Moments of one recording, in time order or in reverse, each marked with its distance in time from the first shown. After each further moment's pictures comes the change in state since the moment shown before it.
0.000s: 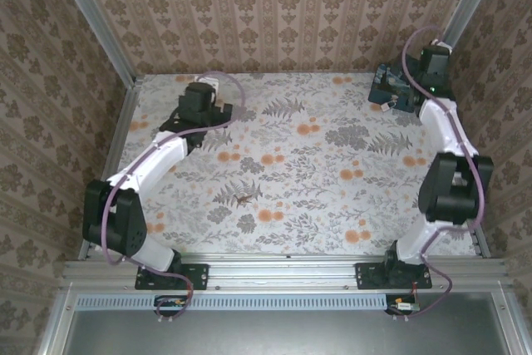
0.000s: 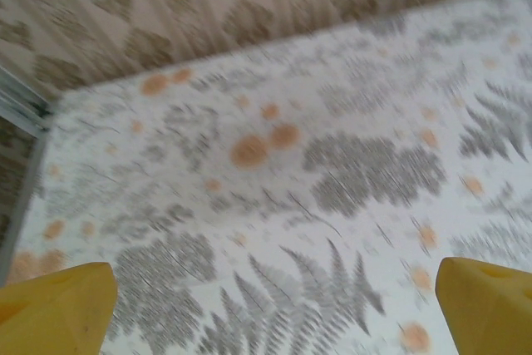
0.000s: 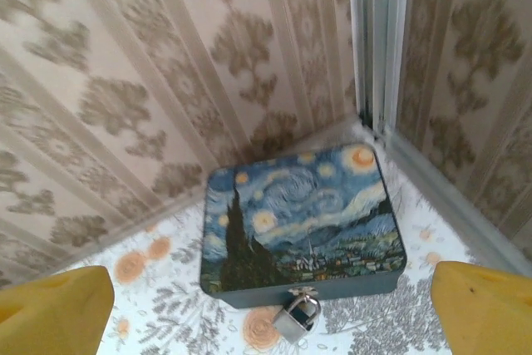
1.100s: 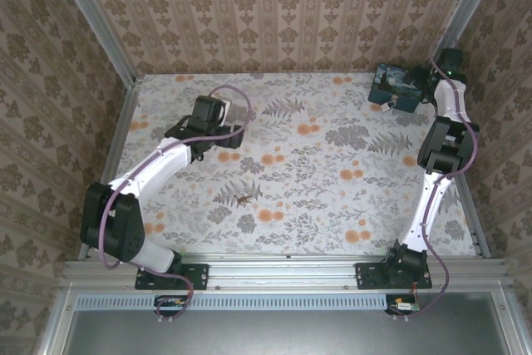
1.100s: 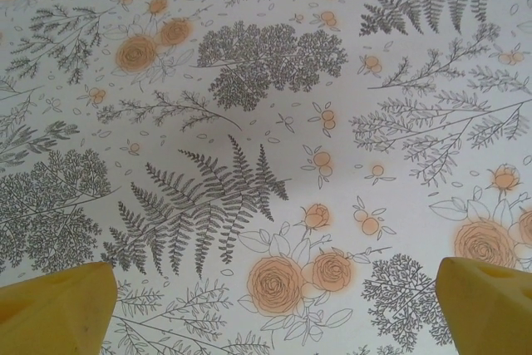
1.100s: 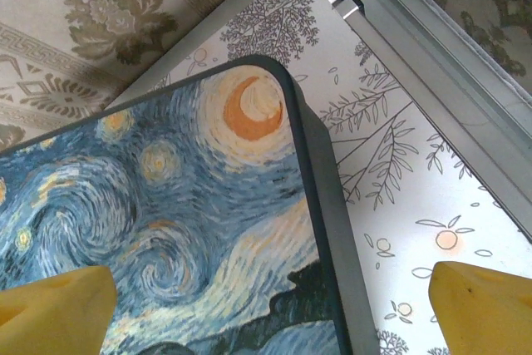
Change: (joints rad) left arm -0.041 -0.045 -0.067 -0.136 0.154 -0.063; right arm -0.176 0.678 0.723 -0.420 -0.280 0.034
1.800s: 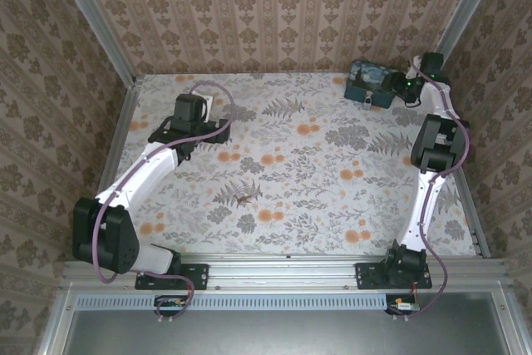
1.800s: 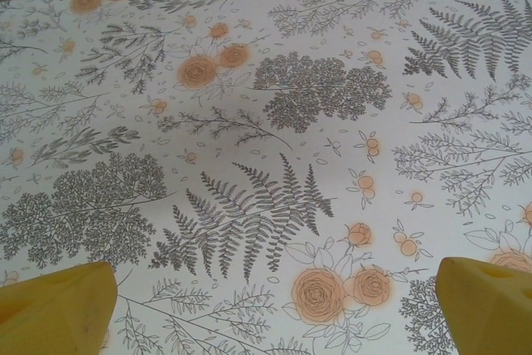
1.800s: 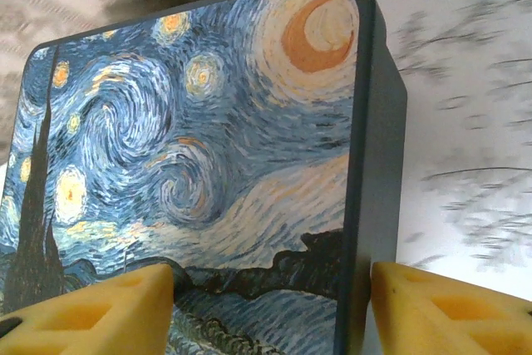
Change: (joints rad) left arm 0.091 -0.087 -0.041 0.033 0.026 0.000; right arm 0.090 -0.013 -0.114 0.085 -0.309 -0.126
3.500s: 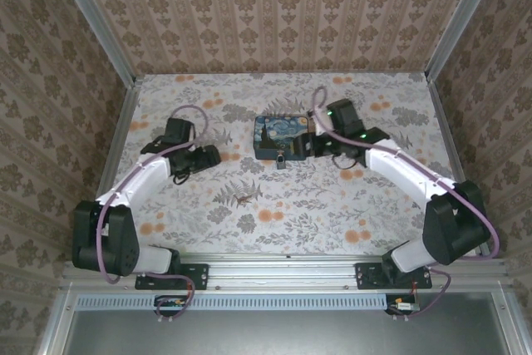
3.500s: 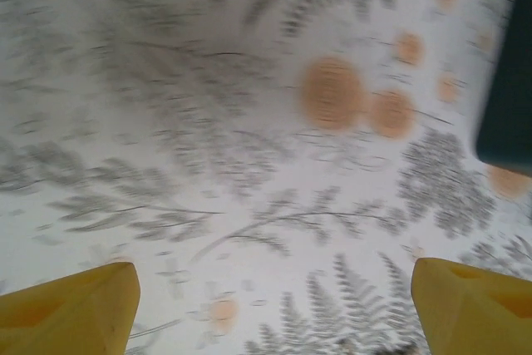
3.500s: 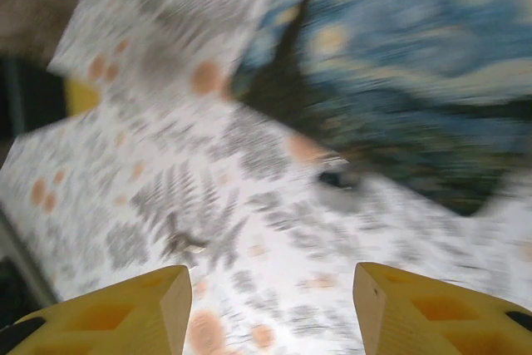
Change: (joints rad) left arm 0.164 -0.030 -0.190 -0.227 0.265 -0.450; right arm 0.795 -0.987 -1.076 0.178 0.047 0.040
